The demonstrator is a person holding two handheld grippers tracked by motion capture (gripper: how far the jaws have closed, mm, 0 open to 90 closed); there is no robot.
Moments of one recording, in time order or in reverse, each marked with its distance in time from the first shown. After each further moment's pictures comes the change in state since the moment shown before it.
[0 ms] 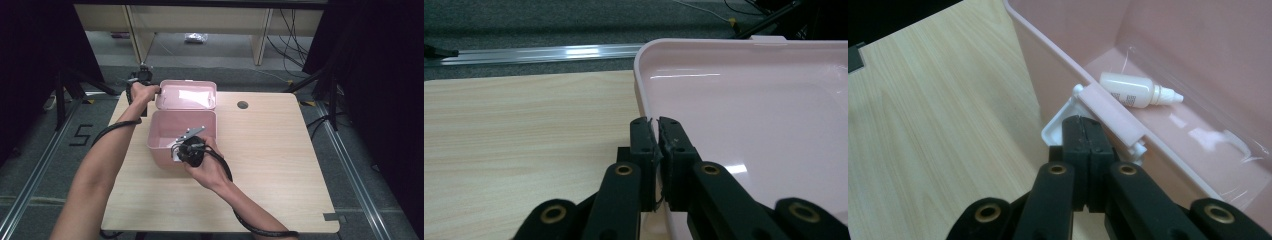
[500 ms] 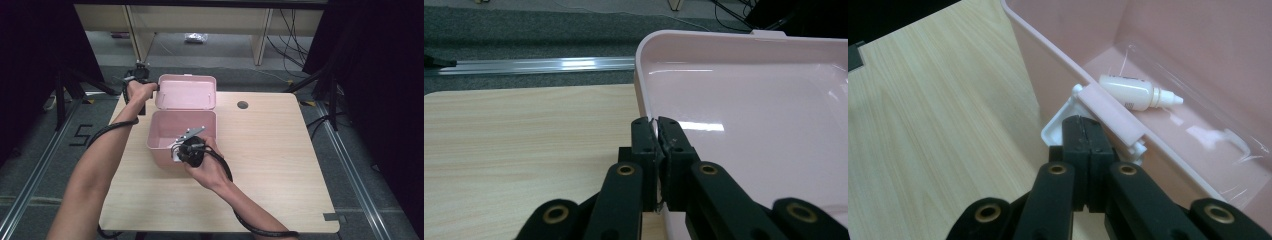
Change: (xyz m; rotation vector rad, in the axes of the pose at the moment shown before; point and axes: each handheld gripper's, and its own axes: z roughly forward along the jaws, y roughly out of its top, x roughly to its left) left arm -0.001 0.004 -0.018 -0.055 -0.022 -0.018; right arm 0.000 0.000 0.000 0.001 0.000 -0.002
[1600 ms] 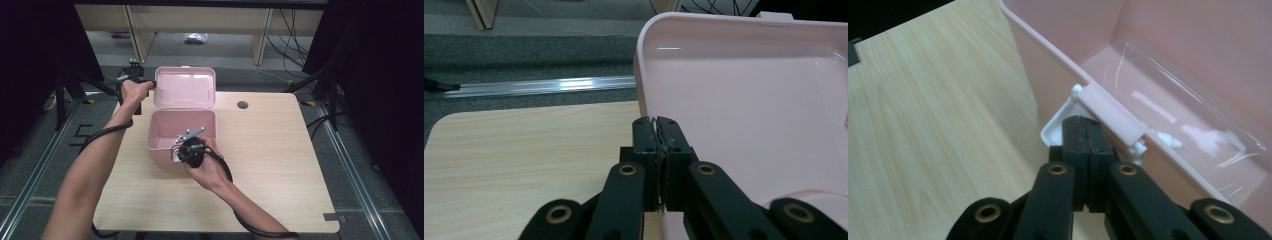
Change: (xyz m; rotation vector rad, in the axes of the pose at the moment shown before) left arm -0.001 0.001 -0.029 -0.073 -0.015 0.036; right arm 0.003 -0.001 -0.001 0.004 -0.004 0.004
